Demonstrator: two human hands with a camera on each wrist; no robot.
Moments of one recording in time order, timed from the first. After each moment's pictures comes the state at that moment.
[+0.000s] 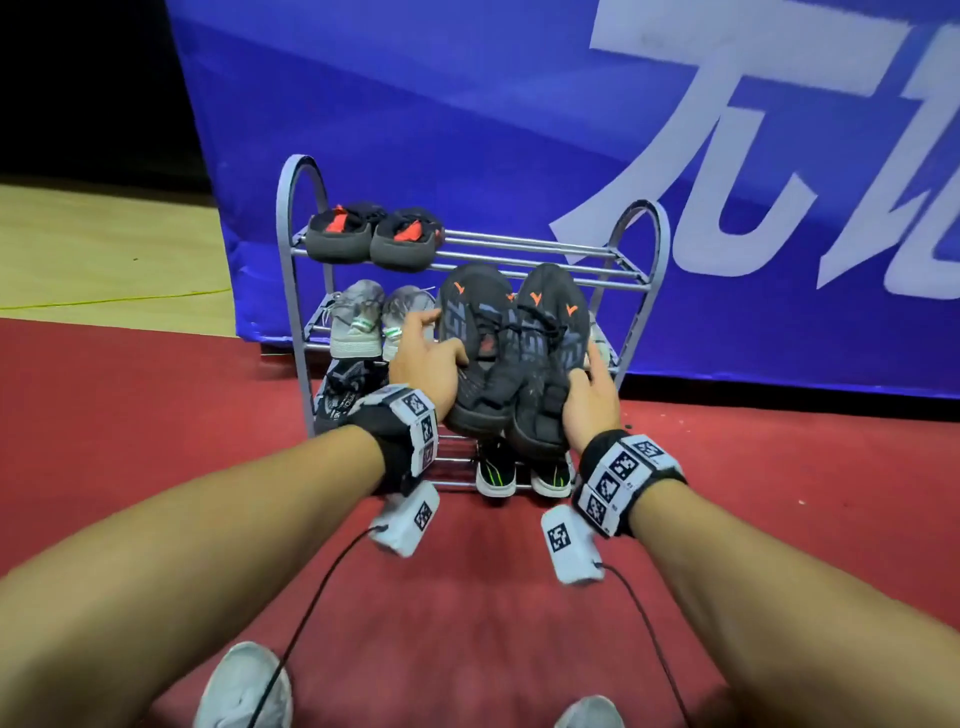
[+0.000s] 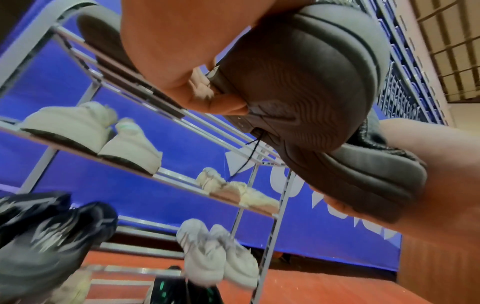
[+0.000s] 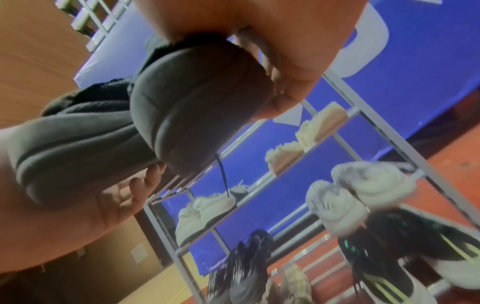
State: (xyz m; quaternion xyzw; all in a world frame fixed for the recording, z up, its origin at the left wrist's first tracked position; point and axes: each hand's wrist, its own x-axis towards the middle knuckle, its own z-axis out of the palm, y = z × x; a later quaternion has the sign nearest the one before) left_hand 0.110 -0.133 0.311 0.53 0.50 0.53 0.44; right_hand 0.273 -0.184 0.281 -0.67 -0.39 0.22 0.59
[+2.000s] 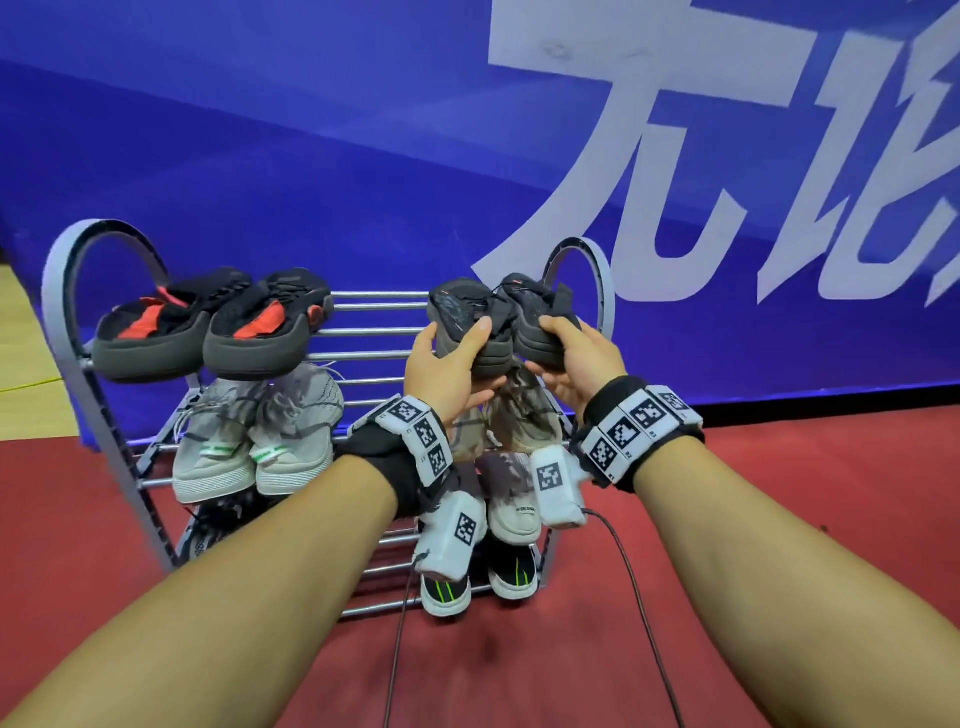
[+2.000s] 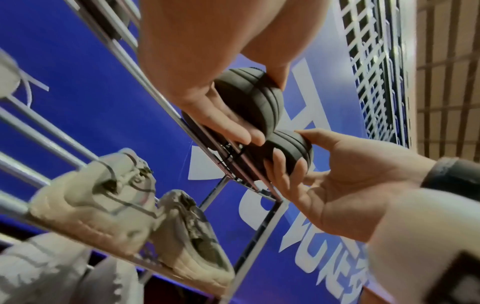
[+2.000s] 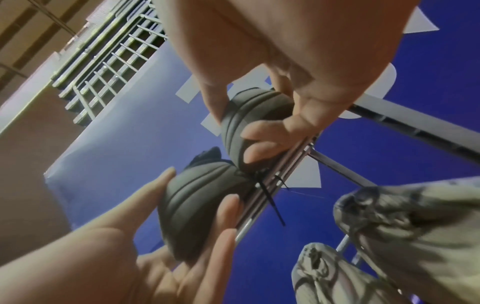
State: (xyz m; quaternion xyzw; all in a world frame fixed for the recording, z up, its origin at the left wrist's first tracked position) left_hand 0.268 0.009 0.342 0.48 0.34 0.47 0.65; right_hand 0.400 -0.048 0.368 -0.57 -0.26 0.33 0.70
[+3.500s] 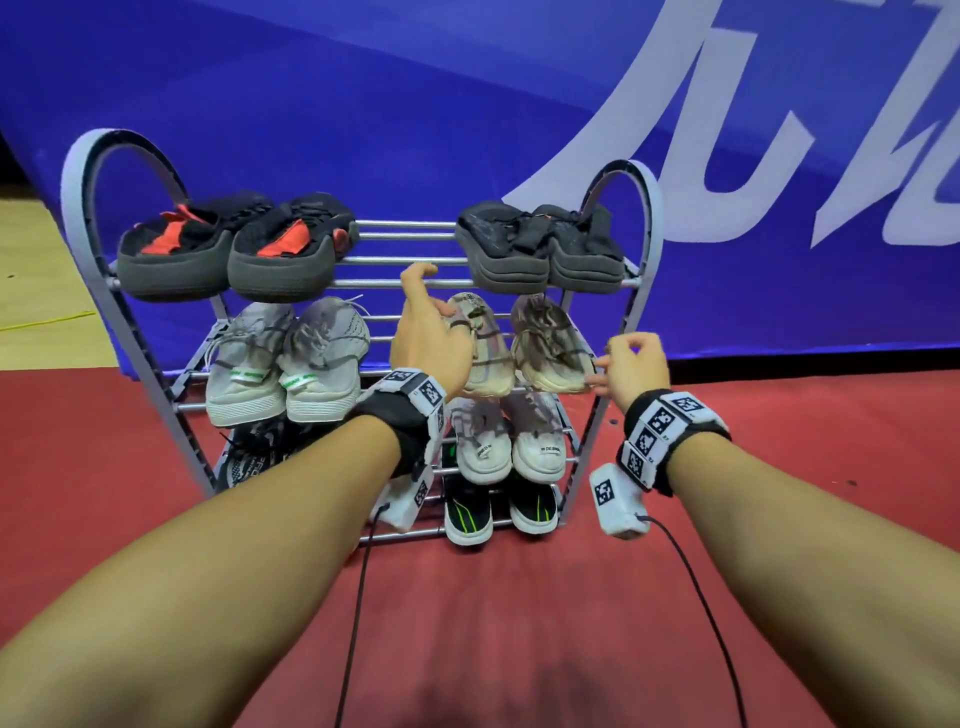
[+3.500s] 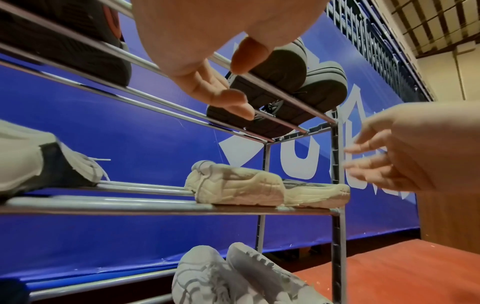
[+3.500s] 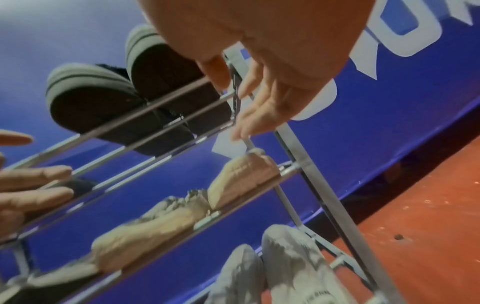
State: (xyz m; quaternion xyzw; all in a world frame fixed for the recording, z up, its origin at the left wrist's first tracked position) left_hand 0.231 0.025 0.289 0.69 0.45 0.49 0.29; right_hand 0.435 -0.050 0.269 -0.71 -0.24 0.22 0.62
